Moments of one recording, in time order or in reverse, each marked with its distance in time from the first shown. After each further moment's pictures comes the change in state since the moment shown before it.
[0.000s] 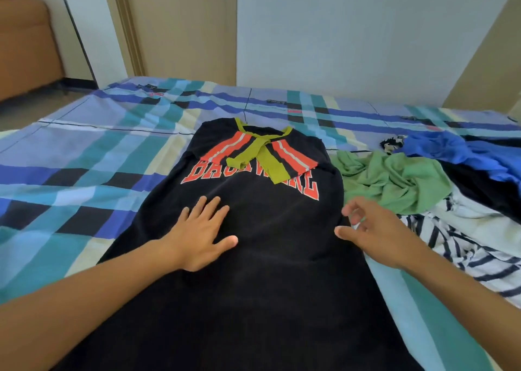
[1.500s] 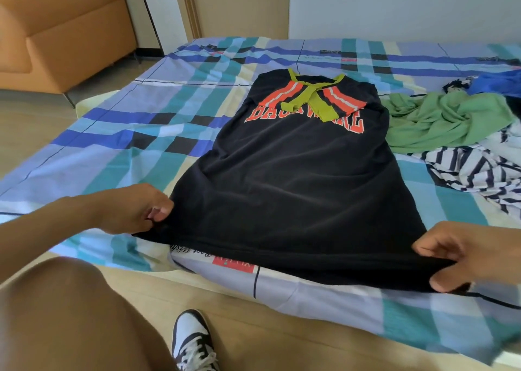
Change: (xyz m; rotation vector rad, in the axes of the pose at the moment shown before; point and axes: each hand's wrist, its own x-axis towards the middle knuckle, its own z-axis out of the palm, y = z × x) left_hand -0.230 -0.126 -0.010 -0.052 -0.145 0.129; right_hand -0.128 0.059 -0.020 0.149 -0.987 -0.145
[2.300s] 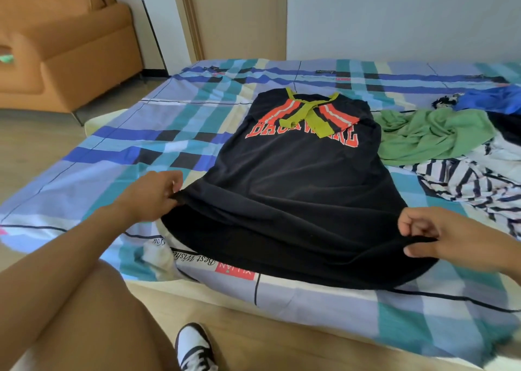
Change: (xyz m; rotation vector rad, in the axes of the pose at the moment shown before) left_hand 0.026 0.019 -0.009 -0.121 0.494 -0.279; right_hand 0.007 -0.003 -0.002 -0.119 0.469 -0.152
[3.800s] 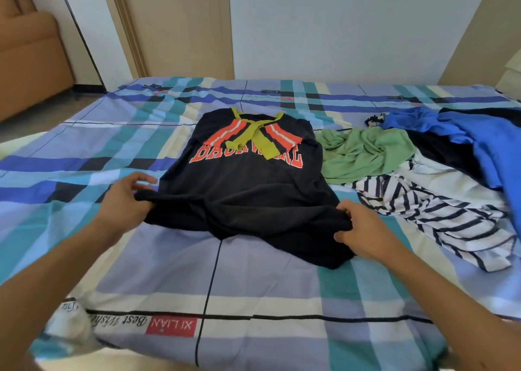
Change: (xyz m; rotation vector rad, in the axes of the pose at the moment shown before) left_hand 0.080 0.072 0.031 -0.615 0.255 -0.294; right_hand 0.056 -0.006 0.009 -0.128 0.489 0.323
